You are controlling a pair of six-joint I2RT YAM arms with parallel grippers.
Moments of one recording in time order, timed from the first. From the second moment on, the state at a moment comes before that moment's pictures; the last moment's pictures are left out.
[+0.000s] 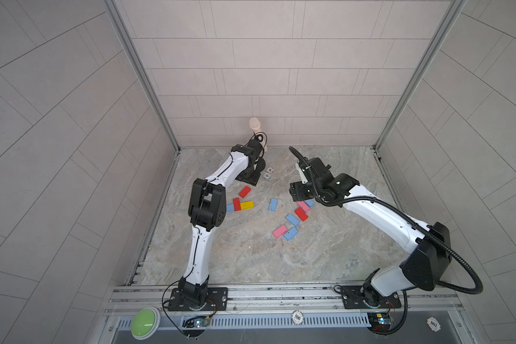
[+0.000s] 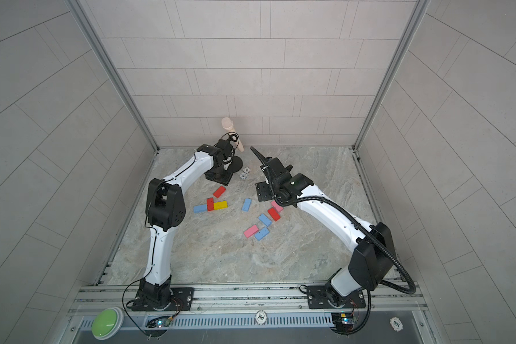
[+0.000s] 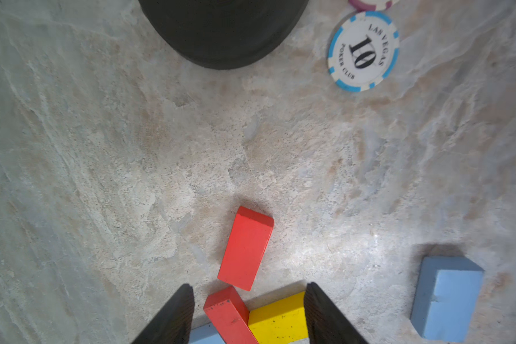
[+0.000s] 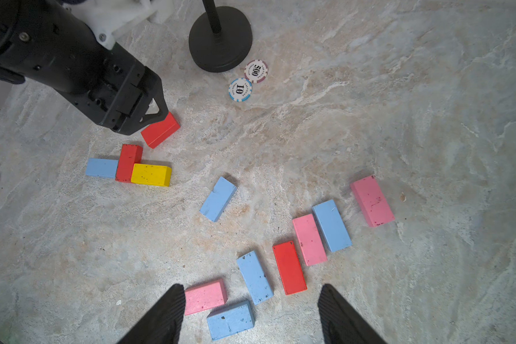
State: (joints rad) left arm -0.36 2.26 2.03 -1.16 -0.14 -0.04; right arm 0.62 1.51 1.37 -0.74 0.10 0.36
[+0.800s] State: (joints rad) left arm -0.32 2.37 2.04 -1.18 -0.10 -0.04; right arm 0.62 1.49 1.32 -0.74 0.10 0.37
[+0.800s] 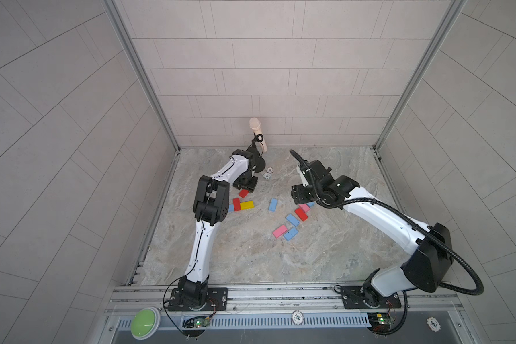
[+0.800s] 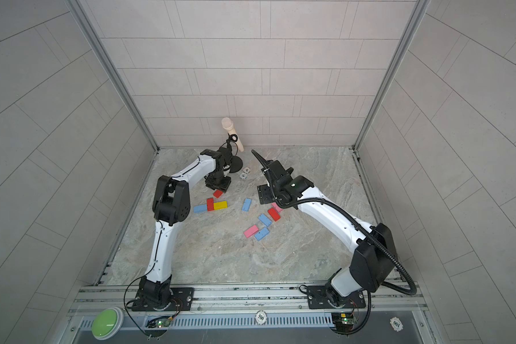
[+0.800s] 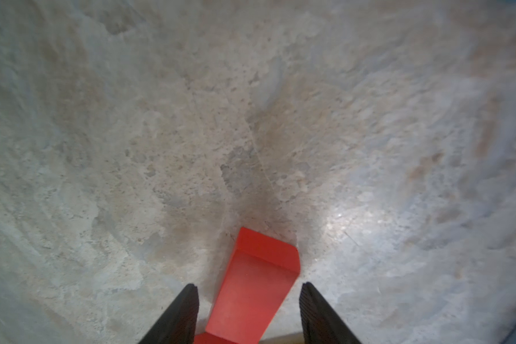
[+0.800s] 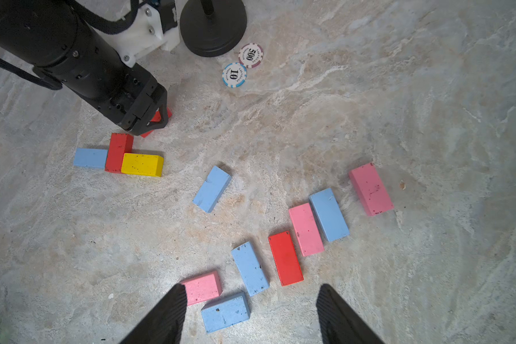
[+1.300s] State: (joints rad) left arm -0.30 2.37 2.00 -1.16 -0.04 -0.07; right arm 0.62 1.49 1.32 -0.74 0.10 0.37
